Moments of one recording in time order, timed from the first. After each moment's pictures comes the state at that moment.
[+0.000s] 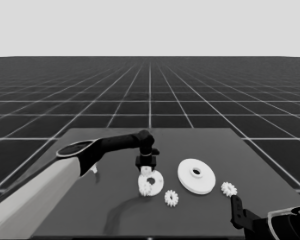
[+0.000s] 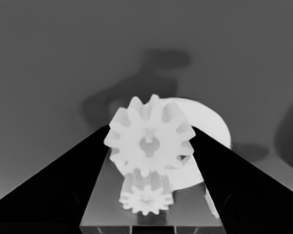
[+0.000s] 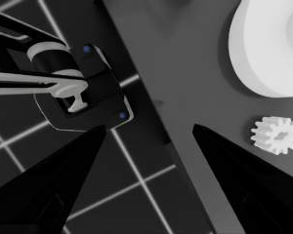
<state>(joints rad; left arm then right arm) 0.12 3.12 -2.00 0.27 1.44 -1.13 -0.35 1.76 -0.39 -0.70 -1.18 0.32</state>
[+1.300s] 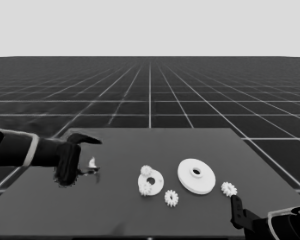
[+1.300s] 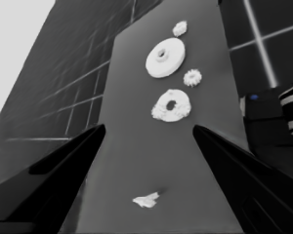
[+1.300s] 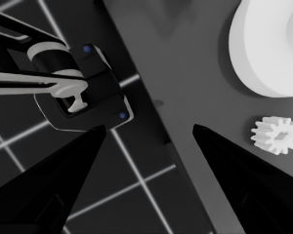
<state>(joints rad) -0.33 1.88 -0.53 0.29 0.74 0.22 -0.35 1.76 -0.39 -0.70 -1.18 0.32</state>
